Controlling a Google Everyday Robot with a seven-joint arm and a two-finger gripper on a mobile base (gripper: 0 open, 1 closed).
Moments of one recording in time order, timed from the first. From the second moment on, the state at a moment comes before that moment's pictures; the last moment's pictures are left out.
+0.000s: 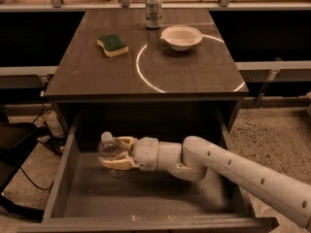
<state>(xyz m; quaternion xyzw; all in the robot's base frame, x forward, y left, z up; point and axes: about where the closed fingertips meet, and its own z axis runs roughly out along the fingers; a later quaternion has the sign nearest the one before) 0.484 0.129 0.690 -0.46 0.53 0.47 0.53</state>
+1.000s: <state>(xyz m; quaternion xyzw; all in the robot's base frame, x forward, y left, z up) 0.483 0.132 0.692 -0.45 0.53 0.48 0.53</state>
